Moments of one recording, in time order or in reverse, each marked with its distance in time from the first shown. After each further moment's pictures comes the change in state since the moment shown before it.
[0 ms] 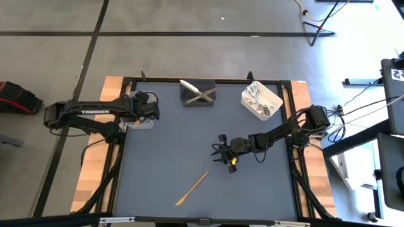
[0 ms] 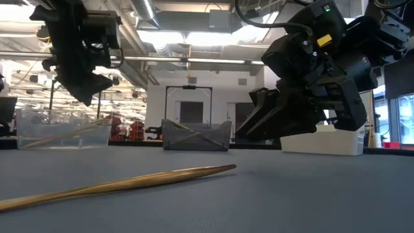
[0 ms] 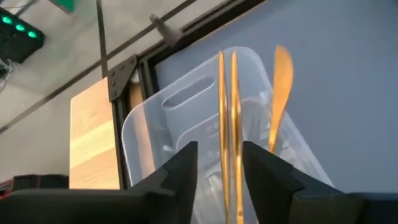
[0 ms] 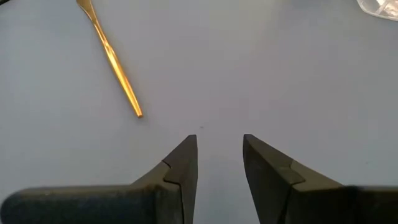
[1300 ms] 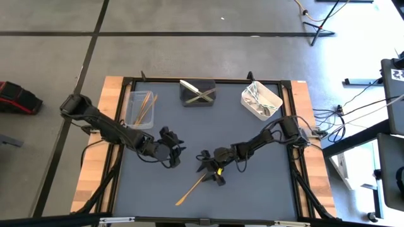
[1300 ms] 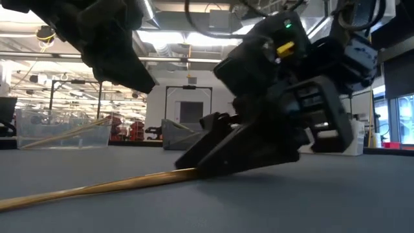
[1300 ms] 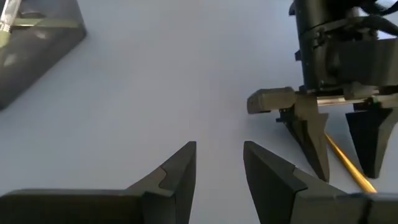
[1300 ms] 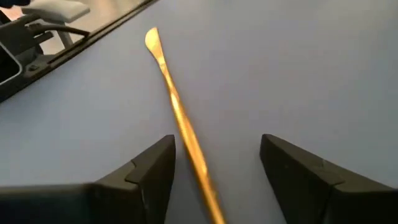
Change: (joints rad) left arm -0.672 0.302 0.006 0.933 0.196 0.172; right arm 0.048 0.386 0.305 0.148 -0.259 0.123
